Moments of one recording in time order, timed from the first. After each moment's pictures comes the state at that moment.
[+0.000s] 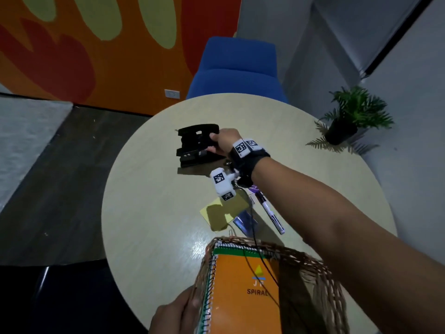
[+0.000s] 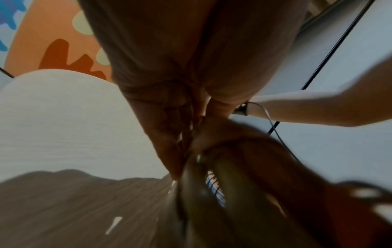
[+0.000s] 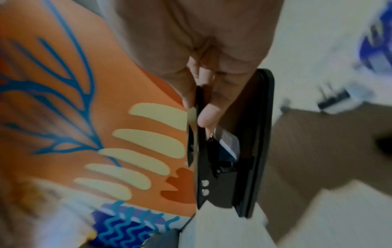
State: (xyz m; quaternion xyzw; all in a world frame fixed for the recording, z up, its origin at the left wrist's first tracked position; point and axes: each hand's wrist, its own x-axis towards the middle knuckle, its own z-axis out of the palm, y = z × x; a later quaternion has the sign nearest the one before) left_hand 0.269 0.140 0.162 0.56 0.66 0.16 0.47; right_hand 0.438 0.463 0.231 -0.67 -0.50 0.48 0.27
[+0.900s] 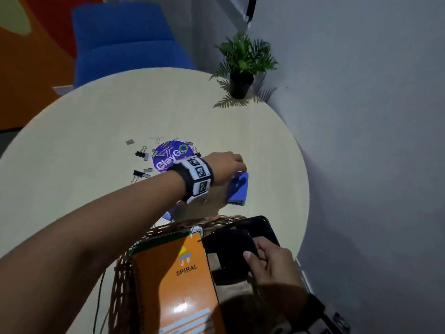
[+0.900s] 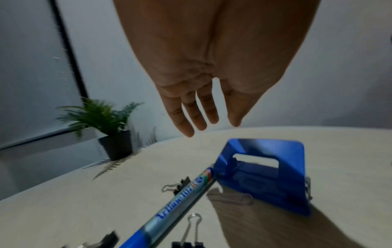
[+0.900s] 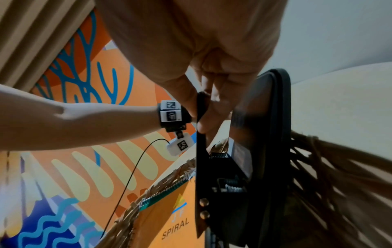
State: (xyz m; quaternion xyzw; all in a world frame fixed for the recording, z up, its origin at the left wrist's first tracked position) left_hand 0.583 0.344 0.195 0.98 0.10 -0.15 0.09; right_hand 0.588 0.076 0.211 -0.76 -0.36 0.40 0.36
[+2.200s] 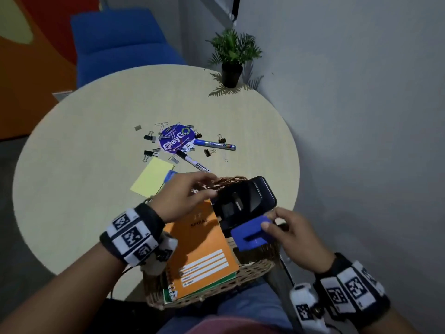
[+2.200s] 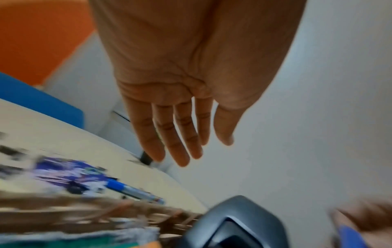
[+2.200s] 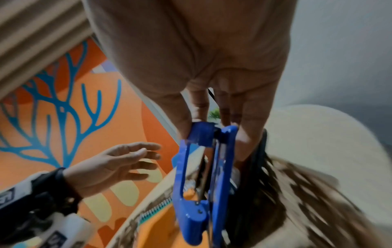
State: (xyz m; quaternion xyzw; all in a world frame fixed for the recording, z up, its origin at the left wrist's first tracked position) left_hand 0.398 0.219 0.244 0.85 0.28 0.07 0.44; right_hand 0.572 0.009 0.226 -0.78 -0.40 0.33 0.36
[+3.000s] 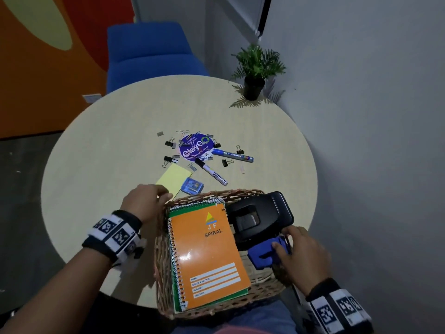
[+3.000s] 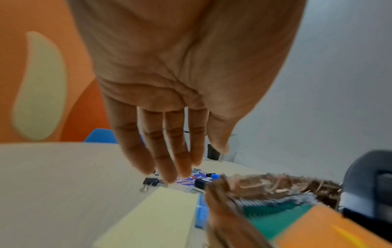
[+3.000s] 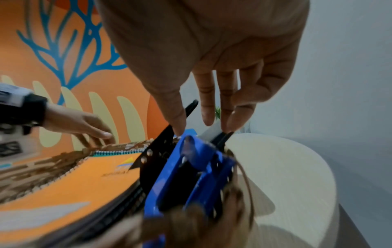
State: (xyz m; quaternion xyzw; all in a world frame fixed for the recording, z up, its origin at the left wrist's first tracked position) left_hand 0.322 0.290 0.186 0.83 0.51 -0.03 0.22; right_hand 0.557 0.019 0.206 -0.90 -0.40 0.14 0.09
